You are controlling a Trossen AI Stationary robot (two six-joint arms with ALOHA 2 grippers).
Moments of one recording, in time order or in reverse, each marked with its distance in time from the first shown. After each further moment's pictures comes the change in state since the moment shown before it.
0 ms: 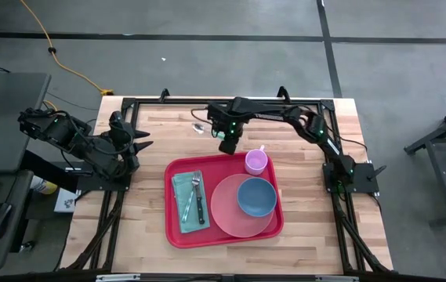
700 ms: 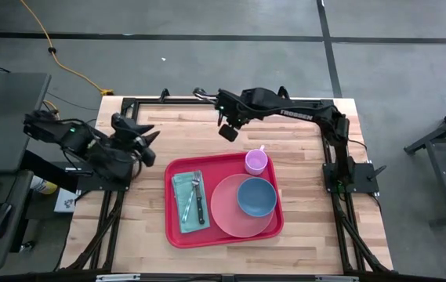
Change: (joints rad) left arm 0.000 0.116 0.000 0.009 -0.266 -0.312; right arm 0.079 -0.291 0.004 0.033 0.333 0.204
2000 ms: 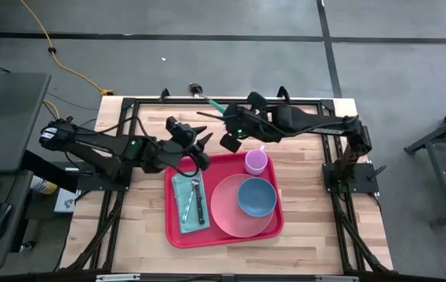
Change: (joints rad) left arm 0.221 0.367 0.000 0.885 0.104 0.531; right arm 0.262 -0.191 0.003 0.103 0.351 0.011
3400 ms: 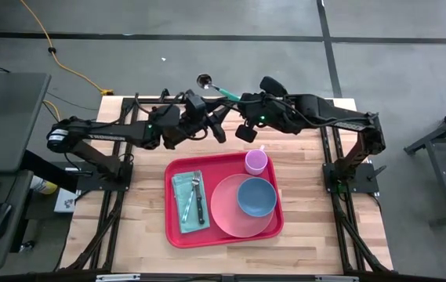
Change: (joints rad) left arm 0.265 0.084 0.000 0.625 0.350 0.263; right arm -0.023 -0.139 0.000 -0.002 0.031 -0.234
